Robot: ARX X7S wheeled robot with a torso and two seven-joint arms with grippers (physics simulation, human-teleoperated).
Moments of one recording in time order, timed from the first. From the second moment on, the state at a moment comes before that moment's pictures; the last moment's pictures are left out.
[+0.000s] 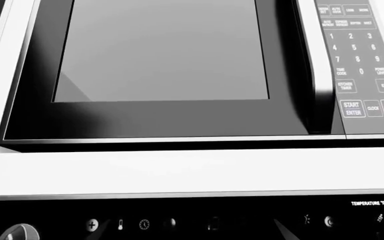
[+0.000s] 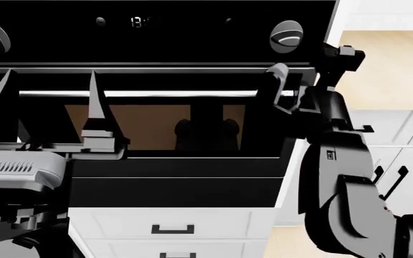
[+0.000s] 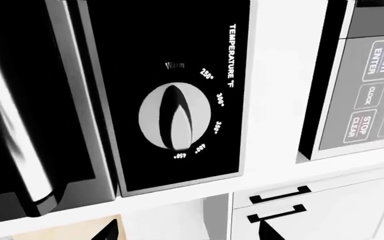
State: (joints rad) left arm -0.26 -0.35 0.09 0.75 -0.28 -0.27 -0.30; right arm 1.14 0.58 -1.24 -0.30 -0.73 1.29 -0.22
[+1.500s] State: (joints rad) left arm -0.28 -0.38 0.09 0.73 -0.31 -0.26 -0.32; right arm 1.35 0.49 -1.29 -0.06 -0.69 1.09 -0.30
